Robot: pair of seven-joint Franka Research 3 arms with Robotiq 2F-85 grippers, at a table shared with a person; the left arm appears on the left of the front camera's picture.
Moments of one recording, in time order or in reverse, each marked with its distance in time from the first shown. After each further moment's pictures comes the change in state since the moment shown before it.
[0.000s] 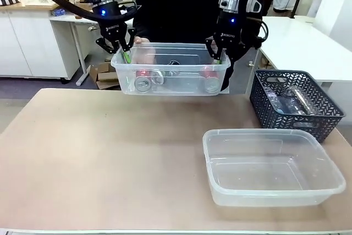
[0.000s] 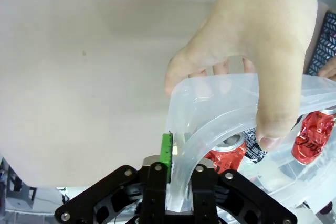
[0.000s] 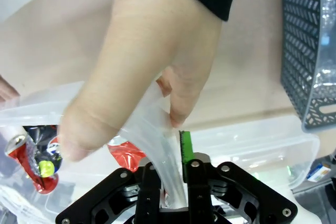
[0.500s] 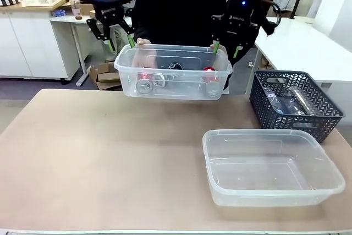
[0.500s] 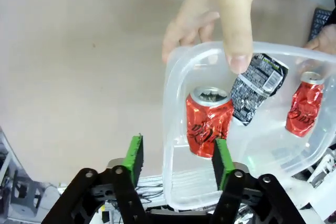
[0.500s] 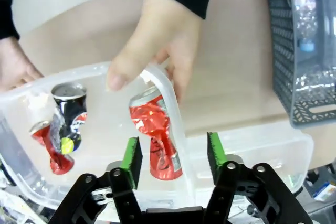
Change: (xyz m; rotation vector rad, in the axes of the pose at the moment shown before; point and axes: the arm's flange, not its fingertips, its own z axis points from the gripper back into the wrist) left arm -0.045 -0.020 0.046 0.036 -0.087 -0.028; right arm -0.030 -0.017 0.053 0.053 -0.137 -0.003
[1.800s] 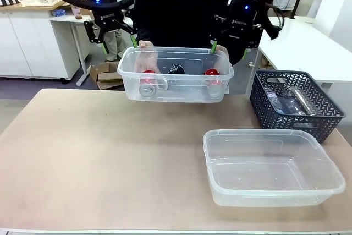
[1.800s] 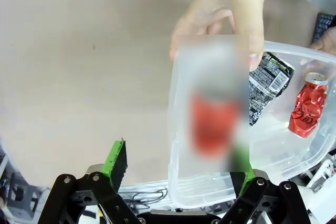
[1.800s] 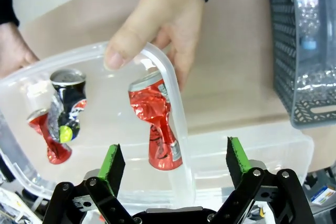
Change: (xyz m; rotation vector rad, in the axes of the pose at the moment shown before) left arm -0.006 0.006 -0.013 -0.003 -0.026 0.013; right arm -0.011 -0.006 -0.008 0.006 -0.001 0.025
